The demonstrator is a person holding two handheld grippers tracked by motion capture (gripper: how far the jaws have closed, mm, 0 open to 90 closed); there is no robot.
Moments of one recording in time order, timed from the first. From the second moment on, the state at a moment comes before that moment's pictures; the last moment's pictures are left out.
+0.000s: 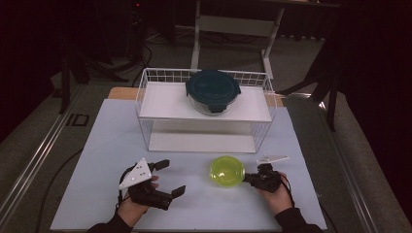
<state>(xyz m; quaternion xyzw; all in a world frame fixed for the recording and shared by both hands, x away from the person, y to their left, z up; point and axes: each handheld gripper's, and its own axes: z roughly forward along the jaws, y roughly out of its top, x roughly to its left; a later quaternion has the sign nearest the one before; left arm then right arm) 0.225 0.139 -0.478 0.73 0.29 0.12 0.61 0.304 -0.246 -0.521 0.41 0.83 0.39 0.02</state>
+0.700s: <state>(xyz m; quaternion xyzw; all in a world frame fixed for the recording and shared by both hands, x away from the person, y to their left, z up) 0.225 0.140 -0.477 0.73 0.29 0.12 0.61 0.317 -0.199 -0.527 0.38 0.84 0.38 0.00</state>
